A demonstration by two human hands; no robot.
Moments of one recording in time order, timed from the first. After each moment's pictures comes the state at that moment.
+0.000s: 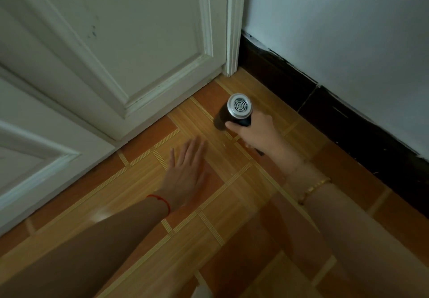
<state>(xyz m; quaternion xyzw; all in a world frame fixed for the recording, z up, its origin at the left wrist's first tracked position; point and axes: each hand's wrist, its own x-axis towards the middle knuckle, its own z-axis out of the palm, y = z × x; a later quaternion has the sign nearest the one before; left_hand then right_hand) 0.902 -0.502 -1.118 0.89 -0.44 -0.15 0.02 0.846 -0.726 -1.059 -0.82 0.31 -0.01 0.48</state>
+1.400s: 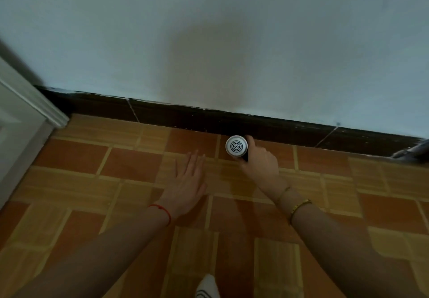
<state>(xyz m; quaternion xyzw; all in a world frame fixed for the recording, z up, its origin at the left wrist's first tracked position) 0.685 -0.664 -1.081 0.65 -0.74 -0.16 0.00 0.482 -0.761 -1.052 -0.77 0.62 -0.06 0.15</state>
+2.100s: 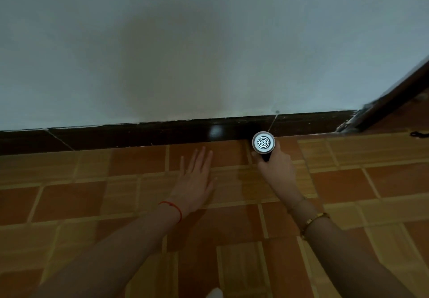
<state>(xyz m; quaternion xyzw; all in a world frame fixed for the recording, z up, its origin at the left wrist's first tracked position) 0.556 -0.735 -1.098 0.57 -0.81 -0.15 0.01 0.324 -0.759 -1.060 -0.55 0.77 -0.23 0.23</state>
